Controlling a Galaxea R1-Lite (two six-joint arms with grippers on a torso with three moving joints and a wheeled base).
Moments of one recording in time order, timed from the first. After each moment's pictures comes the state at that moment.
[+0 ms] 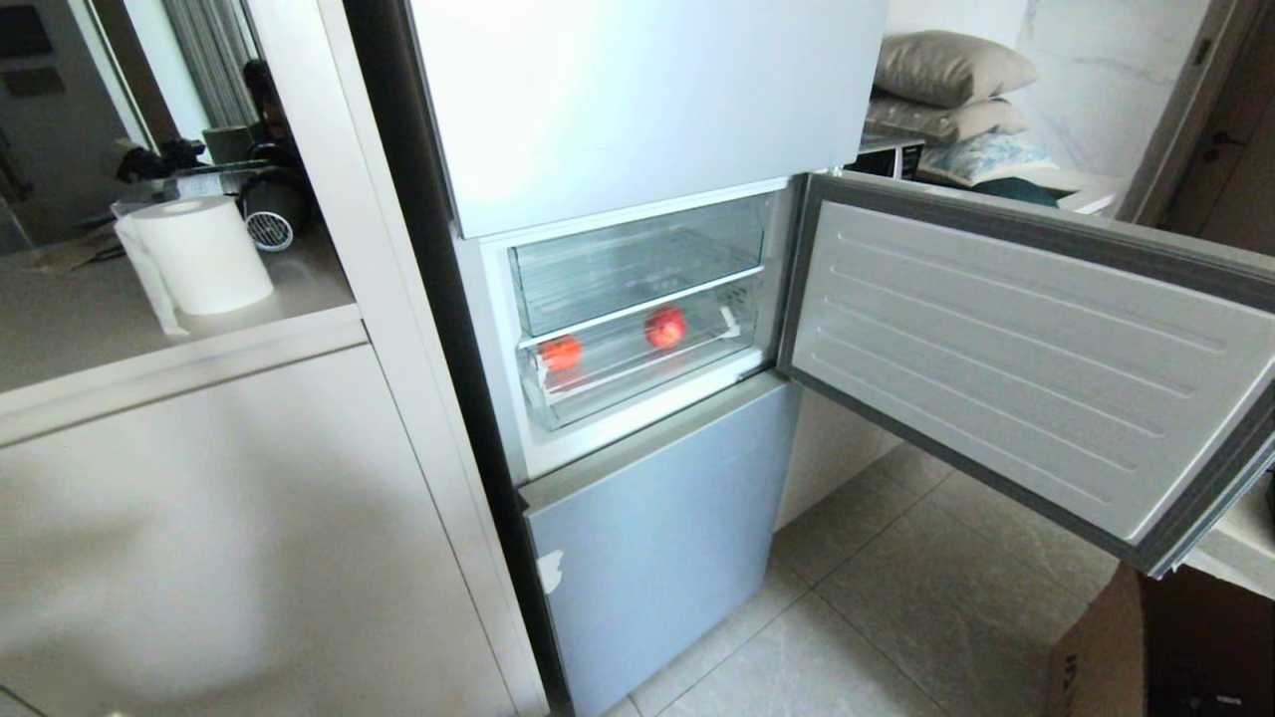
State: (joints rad) left arm -0.11 0.39 -0.01 -0.30 0.08 0.04; right arm 0.00 0.00 0.00 0.00 0.00 -0.01
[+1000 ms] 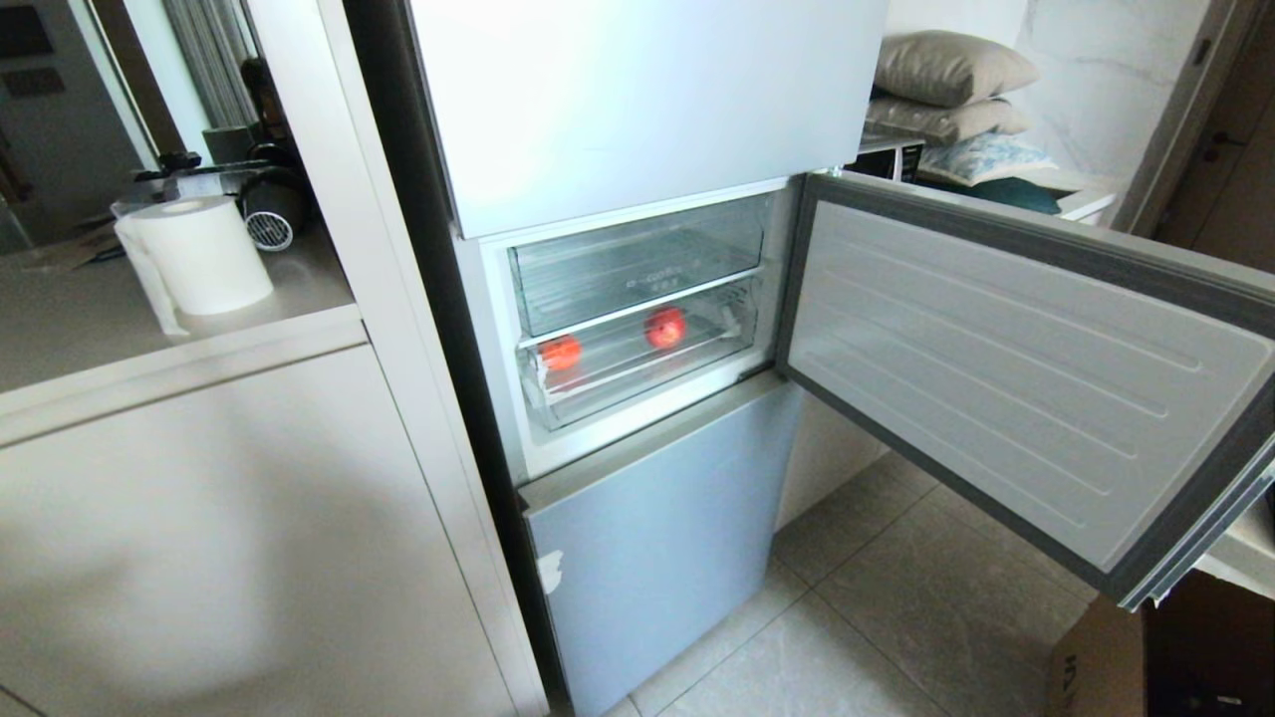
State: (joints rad) left arm 0.00 0.00 0.00 0.01 0.00 0.01; right arm 0.00 0.00 0.00 0.00 0.00 -0.01
